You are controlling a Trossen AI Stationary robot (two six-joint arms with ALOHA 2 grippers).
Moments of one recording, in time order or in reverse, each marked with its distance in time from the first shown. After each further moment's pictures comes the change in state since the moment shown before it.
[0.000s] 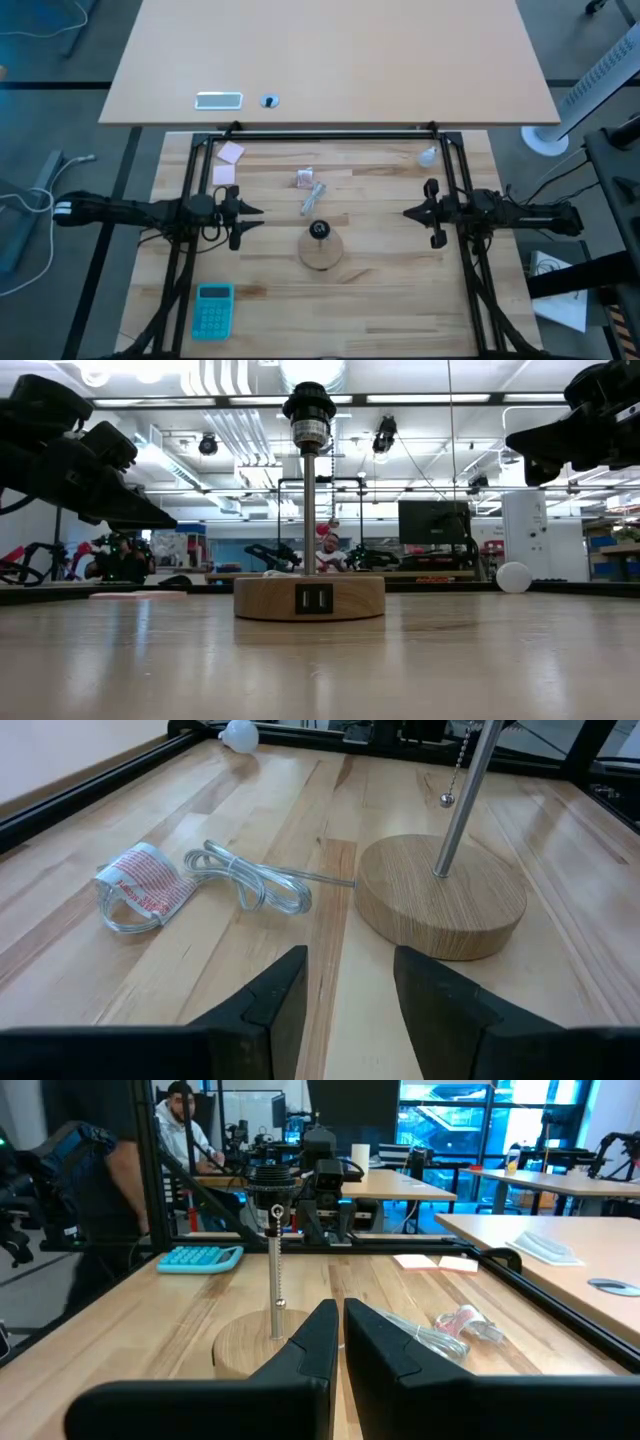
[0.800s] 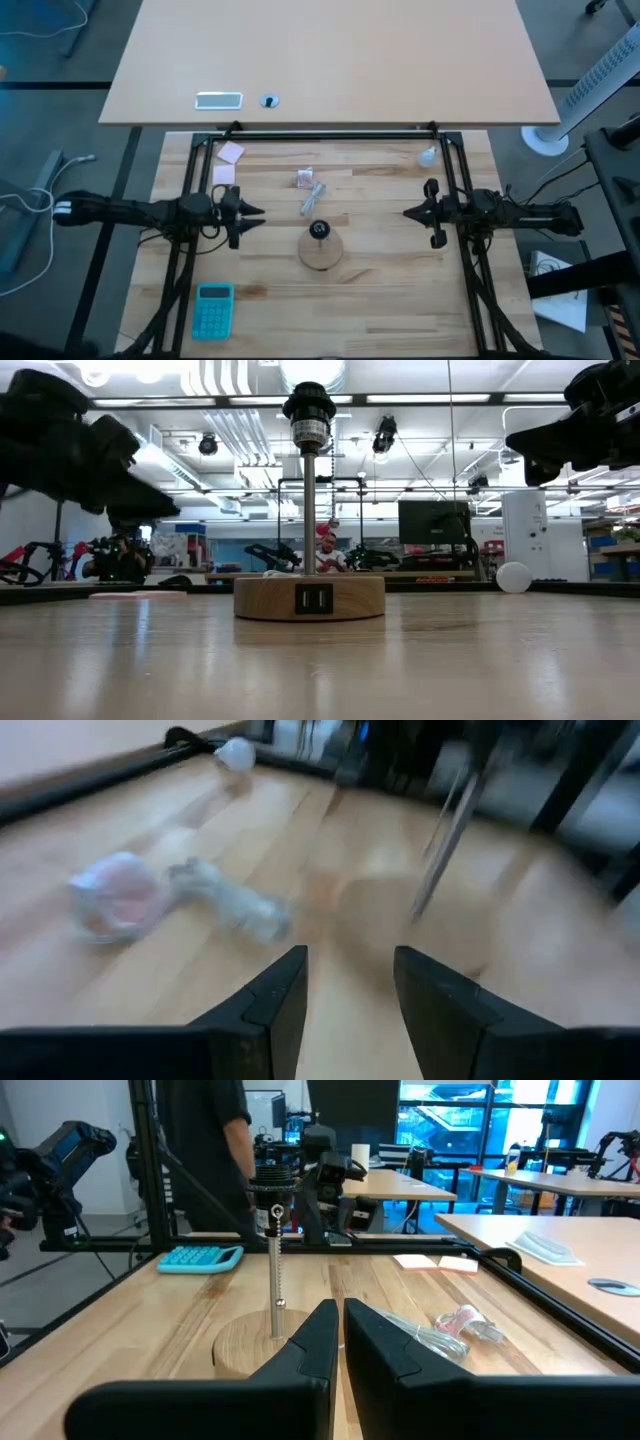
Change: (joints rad) left arm -0.002 0.008 0.000 0.134 0.027 -0.186; right arm 0.000 0.000 0.000 0.000 0.000 0.000
